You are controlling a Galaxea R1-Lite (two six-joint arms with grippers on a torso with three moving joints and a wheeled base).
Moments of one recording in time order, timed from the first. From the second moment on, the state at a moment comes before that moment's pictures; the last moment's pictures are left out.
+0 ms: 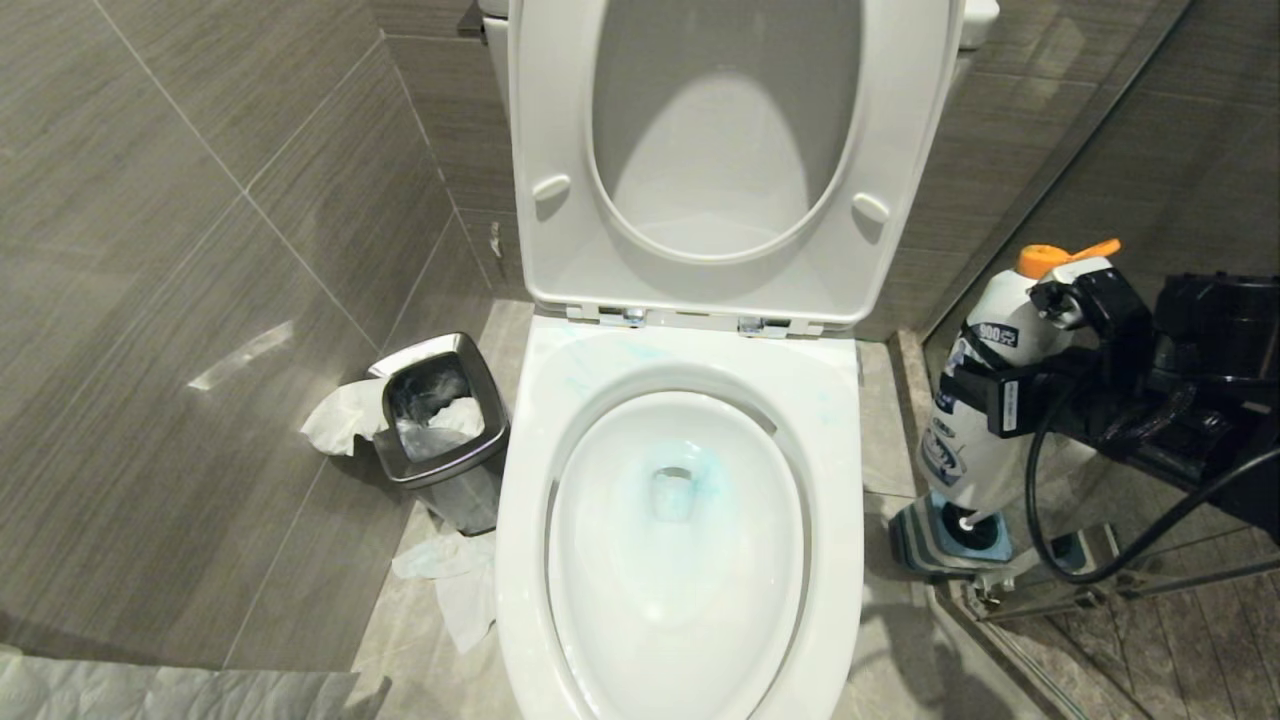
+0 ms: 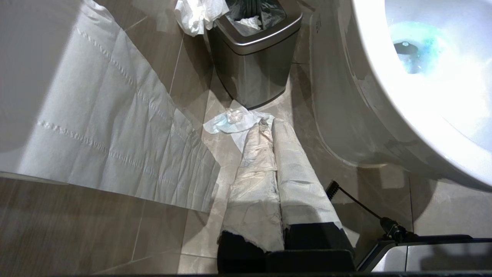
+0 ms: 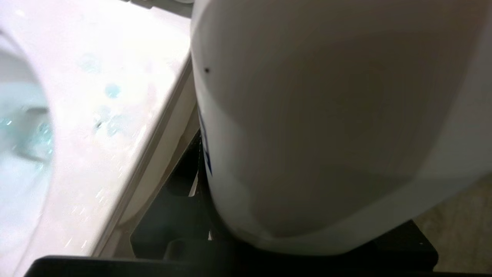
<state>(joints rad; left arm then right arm) 0.00 0.00 -0.03 0.07 0.00 0.01 0.14 1.67 -0.80 -0.66 -0.10 -0.17</state>
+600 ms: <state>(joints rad) 0.00 0.00 -0.03 0.07 0.00 0.01 0.10 2.27 -0.89 -1.40 -0.06 -0.15</state>
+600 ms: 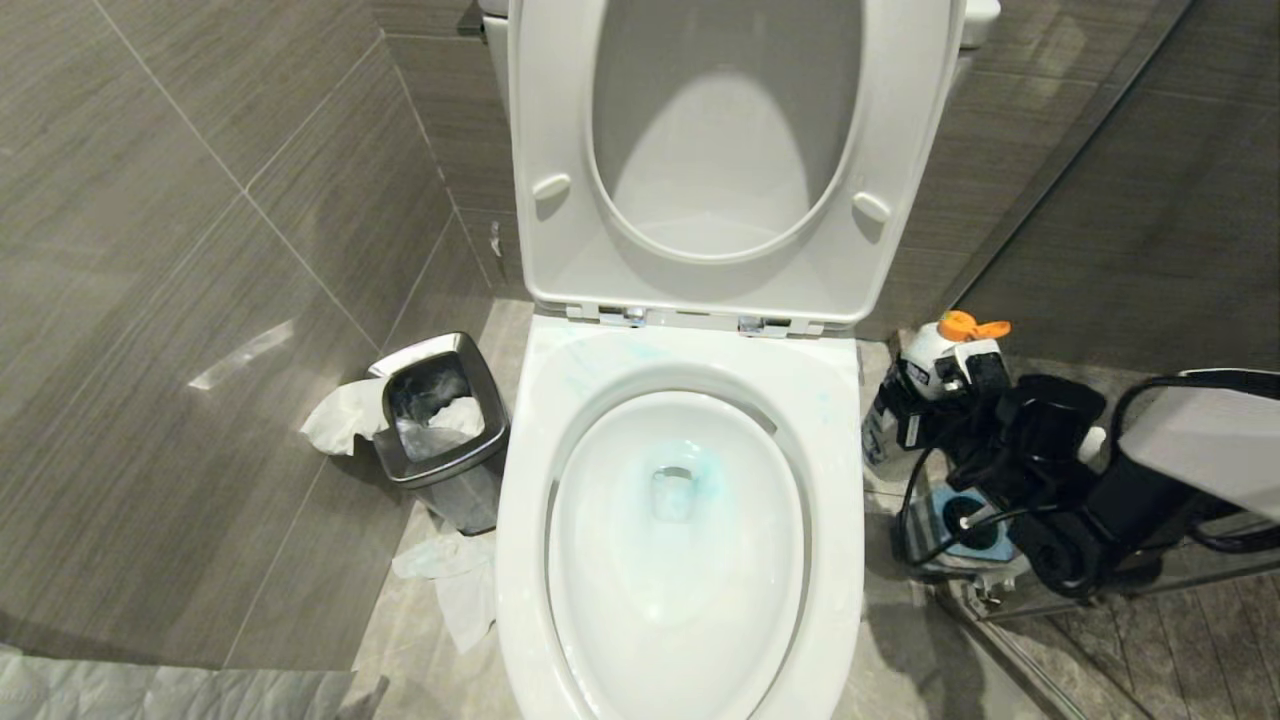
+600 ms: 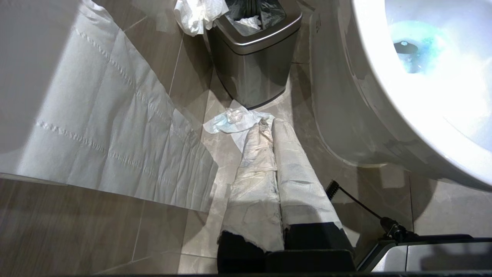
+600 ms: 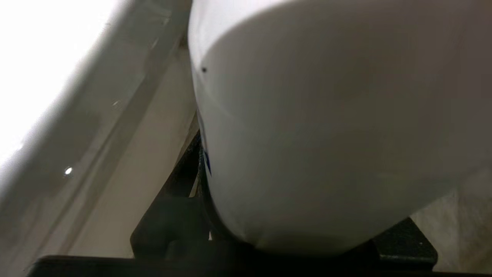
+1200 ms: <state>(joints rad) 0.00 0.00 -0.03 0.07 -0.01 0.01 0.12 2.57 -1.18 -1.49 -0.06 -0.16</state>
